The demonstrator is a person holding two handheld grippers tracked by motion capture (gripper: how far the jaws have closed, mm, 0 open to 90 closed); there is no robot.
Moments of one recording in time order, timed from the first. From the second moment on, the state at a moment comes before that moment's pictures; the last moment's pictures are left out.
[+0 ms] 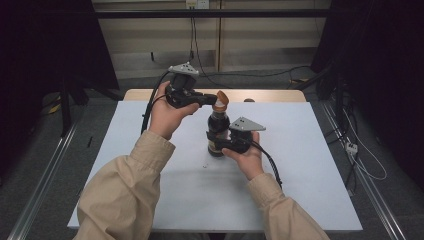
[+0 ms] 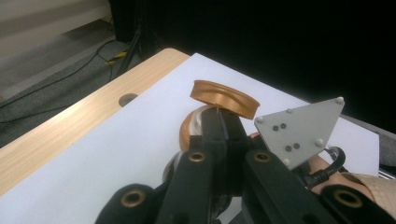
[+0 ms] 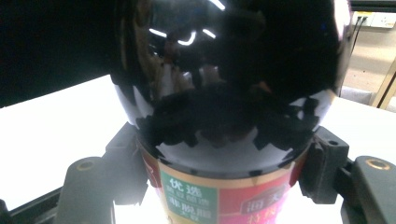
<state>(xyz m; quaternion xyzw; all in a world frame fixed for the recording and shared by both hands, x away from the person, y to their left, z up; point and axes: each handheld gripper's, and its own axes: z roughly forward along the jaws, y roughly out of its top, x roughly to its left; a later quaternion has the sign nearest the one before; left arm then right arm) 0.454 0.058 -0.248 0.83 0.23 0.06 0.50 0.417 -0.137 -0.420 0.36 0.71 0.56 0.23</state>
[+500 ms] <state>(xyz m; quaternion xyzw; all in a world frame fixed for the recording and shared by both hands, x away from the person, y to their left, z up) 0.454 0.057 -0.247 0.83 0.23 0.06 0.50 0.417 -0.137 -0.420 0.36 0.71 0.56 0.23</state>
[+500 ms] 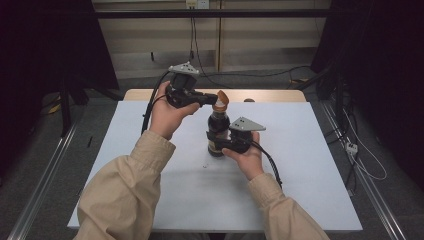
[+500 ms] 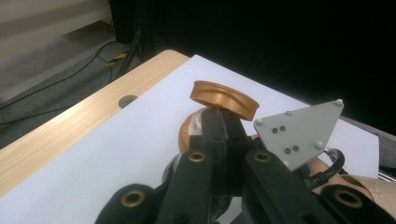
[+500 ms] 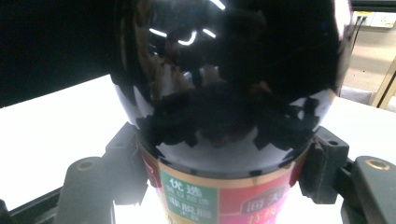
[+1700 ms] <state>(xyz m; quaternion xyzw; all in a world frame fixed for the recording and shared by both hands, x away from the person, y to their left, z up) 0.453 0.045 -0.241 0.83 0.22 0.06 0.51 0.416 -0.136 -0.421 0.36 0.71 0.56 0.23</state>
